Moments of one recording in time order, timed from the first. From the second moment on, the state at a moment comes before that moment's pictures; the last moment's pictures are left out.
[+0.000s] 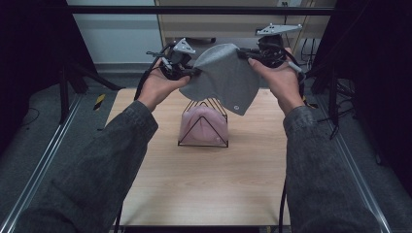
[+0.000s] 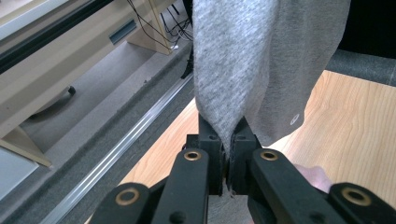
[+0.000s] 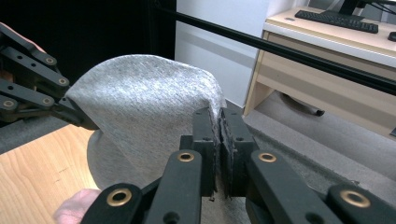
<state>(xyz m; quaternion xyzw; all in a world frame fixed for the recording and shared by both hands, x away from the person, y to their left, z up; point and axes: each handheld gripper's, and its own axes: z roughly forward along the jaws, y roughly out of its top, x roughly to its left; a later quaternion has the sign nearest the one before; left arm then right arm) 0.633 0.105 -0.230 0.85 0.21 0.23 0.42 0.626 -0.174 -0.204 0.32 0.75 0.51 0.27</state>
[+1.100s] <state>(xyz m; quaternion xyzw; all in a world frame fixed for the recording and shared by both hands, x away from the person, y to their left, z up) 0.638 0.137 -0.262 0.86 0.24 0.23 0.39 0.631 -0.144 -0.229 0.31 0.77 0.50 0.24</state>
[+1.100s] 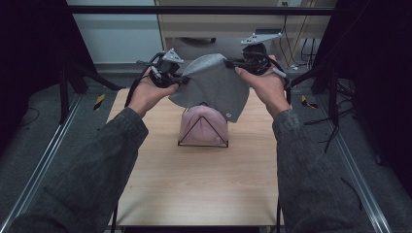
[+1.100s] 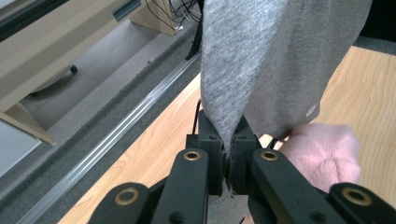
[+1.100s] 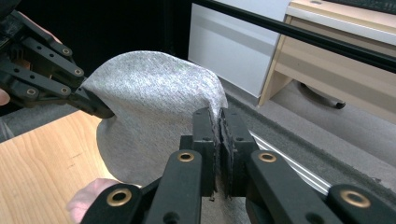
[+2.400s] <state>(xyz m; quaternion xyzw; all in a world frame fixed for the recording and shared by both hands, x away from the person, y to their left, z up) 0.633 0.150 -0.305 0.87 0.26 0.20 0.37 0.632 -0.122 -0.261 0.30 0.81 0.46 0.21</state>
